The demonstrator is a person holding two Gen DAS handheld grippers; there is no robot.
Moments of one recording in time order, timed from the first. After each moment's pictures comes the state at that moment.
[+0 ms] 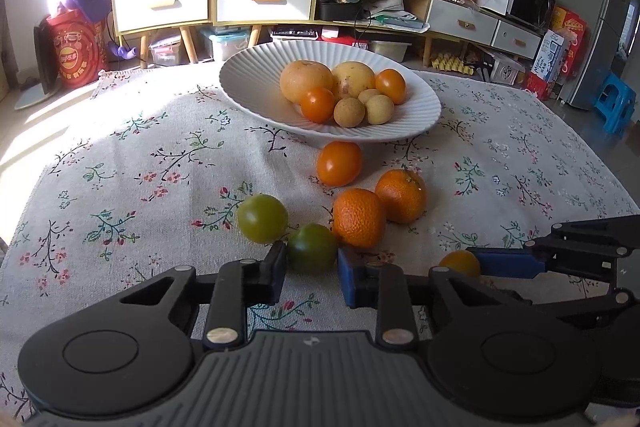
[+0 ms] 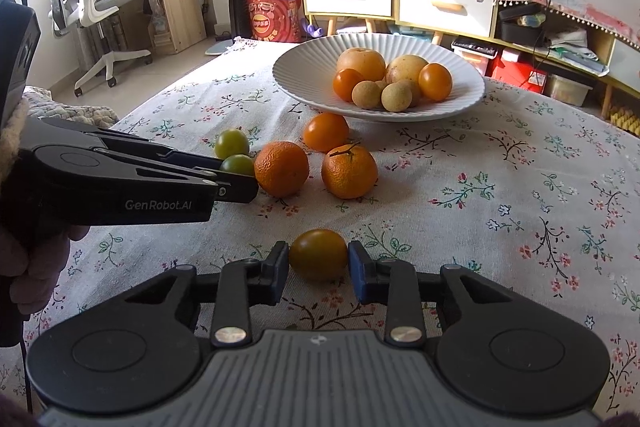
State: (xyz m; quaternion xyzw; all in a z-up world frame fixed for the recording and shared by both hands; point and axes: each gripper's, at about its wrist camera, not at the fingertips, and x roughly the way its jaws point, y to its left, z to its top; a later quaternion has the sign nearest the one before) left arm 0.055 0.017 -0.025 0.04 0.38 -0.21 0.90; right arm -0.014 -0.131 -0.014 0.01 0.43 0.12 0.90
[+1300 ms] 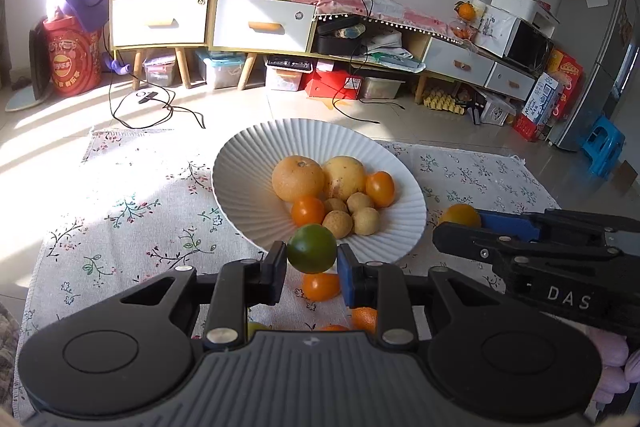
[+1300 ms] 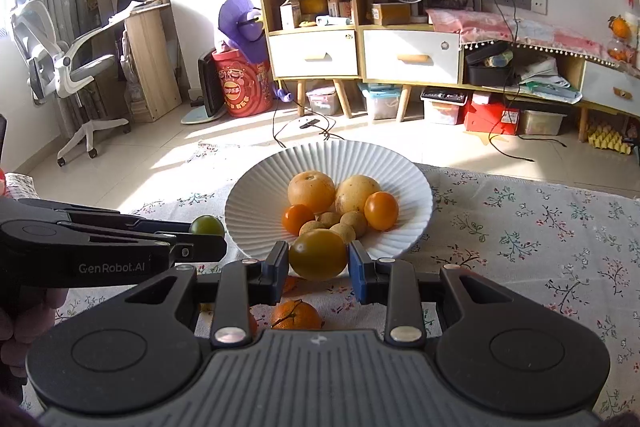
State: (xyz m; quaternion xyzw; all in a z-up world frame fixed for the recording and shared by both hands) left arm 0.107 0.011 0.031 -0.01 0.36 -0.22 0.91; right arm 0.042 -0.167 0.036 0.06 0.36 0.08 0.93
